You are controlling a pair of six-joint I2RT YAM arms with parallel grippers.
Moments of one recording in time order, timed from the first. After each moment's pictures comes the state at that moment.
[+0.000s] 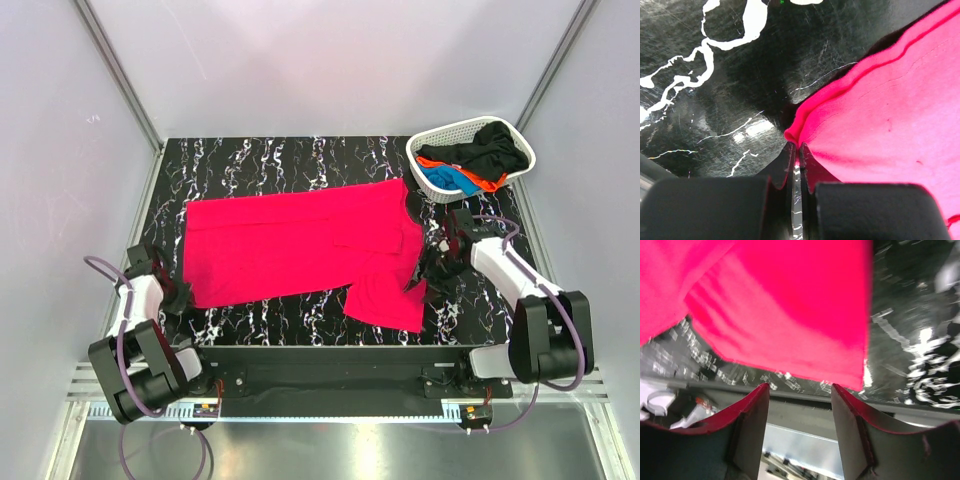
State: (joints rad) left arm 0.44 1.15 0.57 -0.68 0.03 -0.79; right arm 0.13 1.35 0.83 -0.86 -0.37 0.57
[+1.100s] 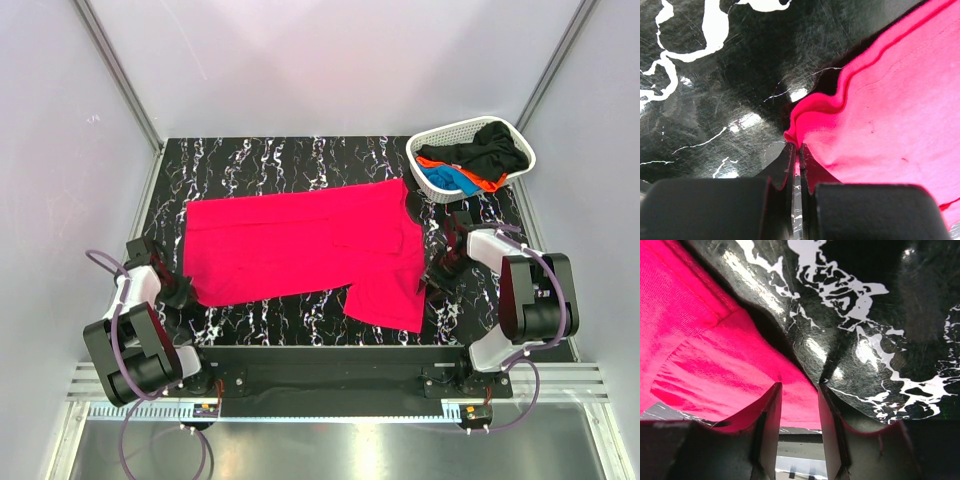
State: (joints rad) left arm 0.44 1.25 0.62 -0.66 0.09 -0.78; right arm 0.05 1.59 0.83 -0.74 -0.21 0.66
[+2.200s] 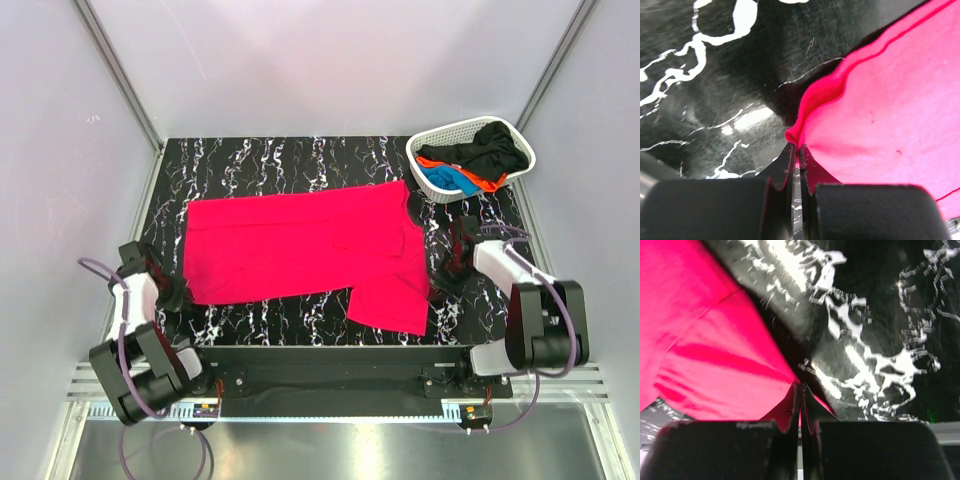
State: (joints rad) left arm 0.49 1.17 0.61 -0.72 0.10 -0.79; right arm 0.05 1.45 0.76 -0.74 -0.15 0.66
